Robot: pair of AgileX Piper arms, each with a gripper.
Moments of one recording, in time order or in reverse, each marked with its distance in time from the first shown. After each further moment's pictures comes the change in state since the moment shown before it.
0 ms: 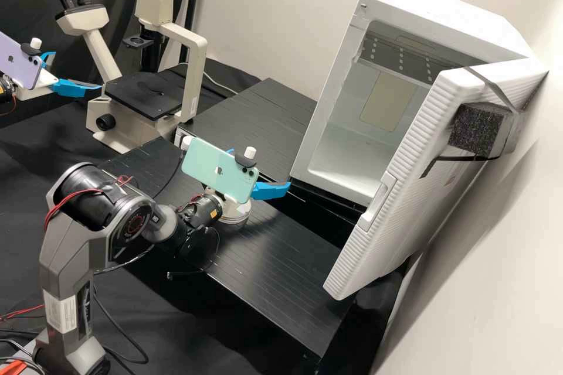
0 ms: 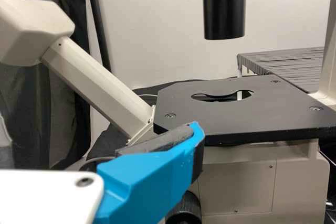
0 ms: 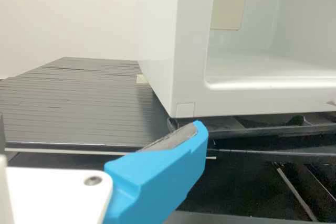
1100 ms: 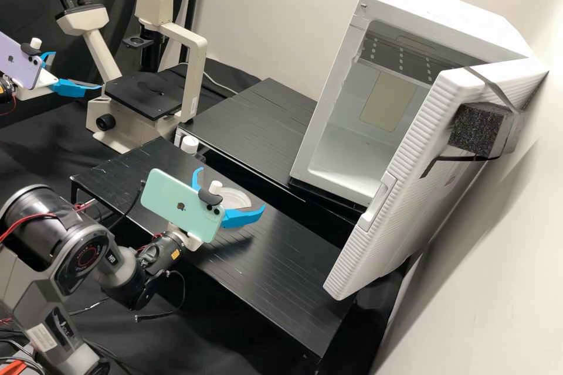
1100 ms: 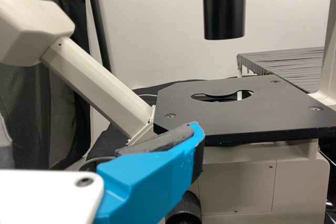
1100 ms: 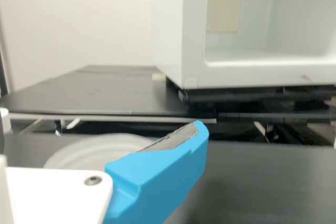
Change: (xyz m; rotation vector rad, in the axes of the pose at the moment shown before) left arm 0.000 0.000 0.000 0.000 0.000 0.000; right arm -0.105 -0.015 0.018 0.043 0.060 0.001
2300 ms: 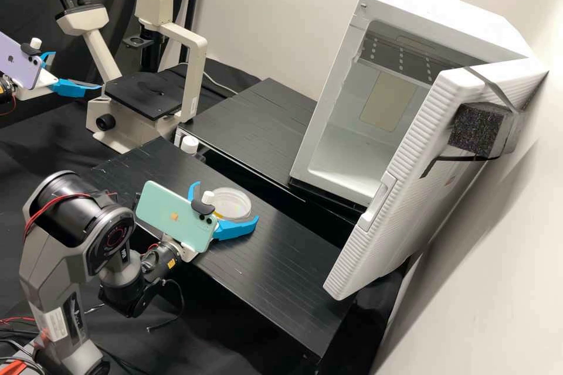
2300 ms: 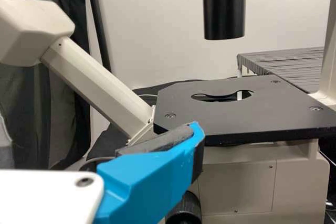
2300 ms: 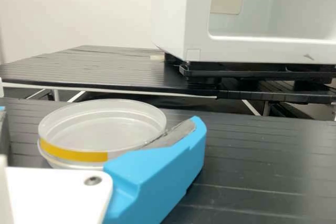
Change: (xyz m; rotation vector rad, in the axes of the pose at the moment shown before) left arm 0.000 0.000 0.000 0.000 0.000 0.000; right arm 0.000 -0.020 0.014 -0.028 -0.040 -0.080
